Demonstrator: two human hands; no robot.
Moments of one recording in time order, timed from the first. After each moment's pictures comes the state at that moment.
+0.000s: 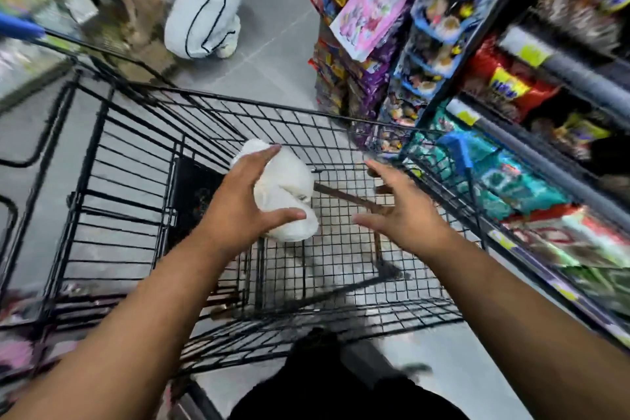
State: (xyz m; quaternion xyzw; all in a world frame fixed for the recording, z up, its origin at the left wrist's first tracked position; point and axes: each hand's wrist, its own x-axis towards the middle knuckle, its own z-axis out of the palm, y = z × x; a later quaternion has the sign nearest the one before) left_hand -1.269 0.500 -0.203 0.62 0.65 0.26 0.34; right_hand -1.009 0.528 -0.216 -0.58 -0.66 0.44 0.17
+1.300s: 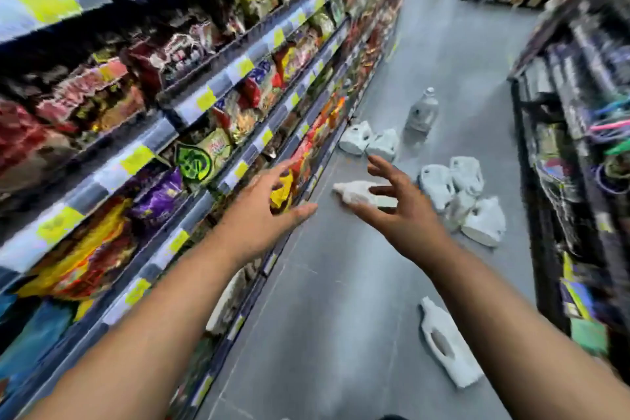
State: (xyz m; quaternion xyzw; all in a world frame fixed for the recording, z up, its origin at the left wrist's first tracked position) left_hand -0.187 0.195 -0.053 0.85 -0.19 -0.09 0.48; right_hand -0.250 -0.027 -0.057 -0.82 0.04 -0.10 0.56
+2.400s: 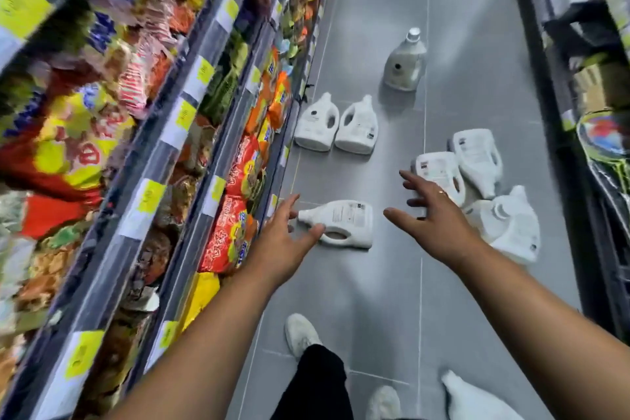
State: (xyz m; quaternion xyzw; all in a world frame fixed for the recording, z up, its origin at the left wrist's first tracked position) left_hand 0.318 -0.141 -0.320 0.84 -0.07 -0.31 0.44; right_hand 0.217 -0.376 -0.299 -0.83 0.28 0.00 0.48
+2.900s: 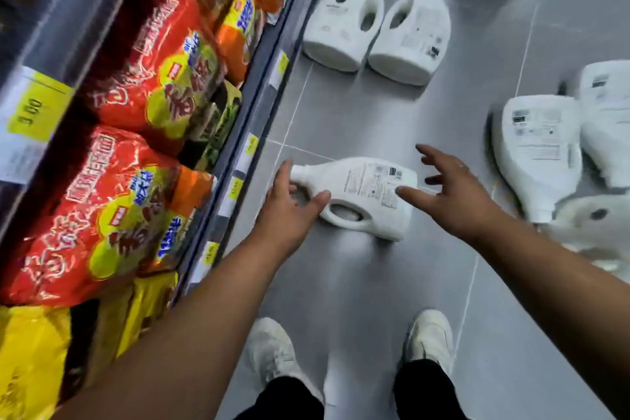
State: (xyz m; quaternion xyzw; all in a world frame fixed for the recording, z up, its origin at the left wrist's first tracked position) left_hand 0.415 -0.208 -0.686 0.83 0.07 -0.31 0.45; right_hand 0.351 -0.455 -0.677 -0.86 0.25 0.13 0.43
